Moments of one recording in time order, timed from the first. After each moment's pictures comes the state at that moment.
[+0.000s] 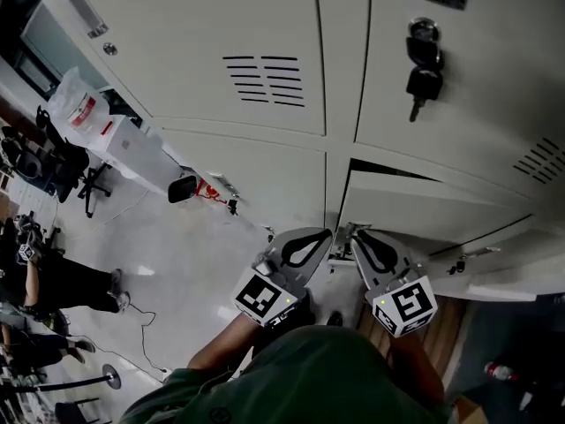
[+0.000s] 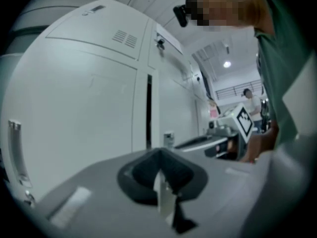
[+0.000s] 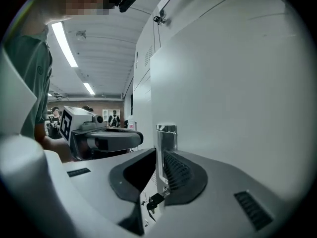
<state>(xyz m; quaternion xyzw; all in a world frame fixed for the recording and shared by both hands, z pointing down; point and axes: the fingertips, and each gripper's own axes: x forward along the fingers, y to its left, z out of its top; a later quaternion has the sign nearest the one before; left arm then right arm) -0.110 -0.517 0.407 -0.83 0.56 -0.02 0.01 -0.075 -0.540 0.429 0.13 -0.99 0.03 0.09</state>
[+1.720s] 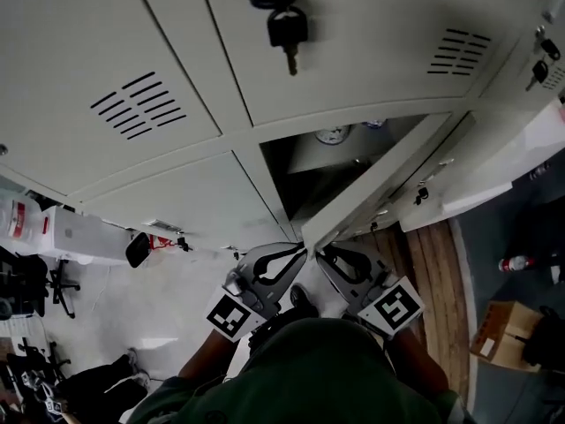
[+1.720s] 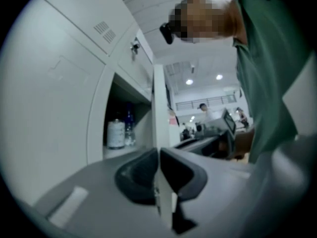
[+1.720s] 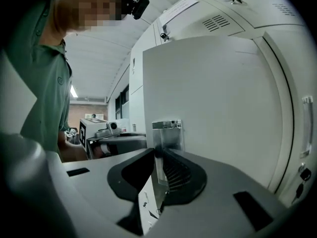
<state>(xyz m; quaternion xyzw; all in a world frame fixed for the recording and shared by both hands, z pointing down) -0.065 -0.477 0.413 -0.94 0.33 0.02 0.03 -0.048 -0.481 0.430 0.23 -0.97 0.05 0.06</state>
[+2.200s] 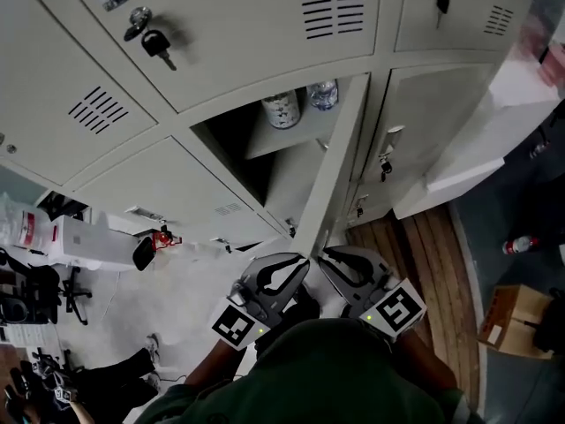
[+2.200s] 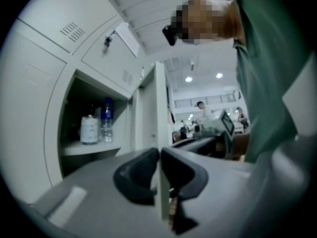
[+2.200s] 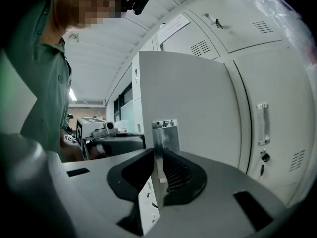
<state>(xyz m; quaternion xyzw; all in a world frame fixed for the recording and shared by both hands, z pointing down) 0.028 -0.416 0.416 -0.95 0.32 0.00 0.02 0.047 -0.427 0.429 0.25 -0.97 0.07 0.04</state>
